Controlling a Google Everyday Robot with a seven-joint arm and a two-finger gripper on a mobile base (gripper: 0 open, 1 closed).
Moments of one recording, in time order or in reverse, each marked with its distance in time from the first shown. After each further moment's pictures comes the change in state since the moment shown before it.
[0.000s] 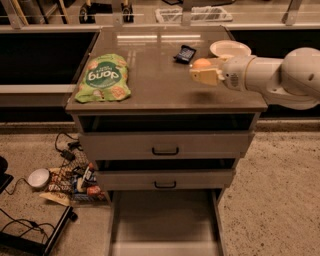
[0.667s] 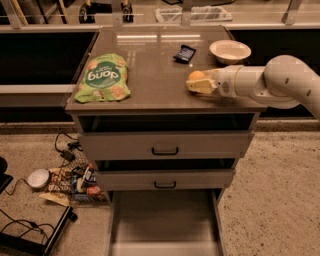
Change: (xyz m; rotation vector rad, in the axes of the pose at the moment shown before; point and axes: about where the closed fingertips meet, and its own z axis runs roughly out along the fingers) arm 0.059 -0.024 0.044 -0.033 0.104 0.024
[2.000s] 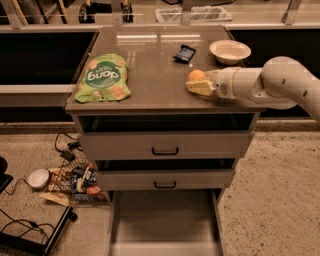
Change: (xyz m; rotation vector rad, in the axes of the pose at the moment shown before) arm 0.003 0.005 0.010 -0.016 0.007 0.001
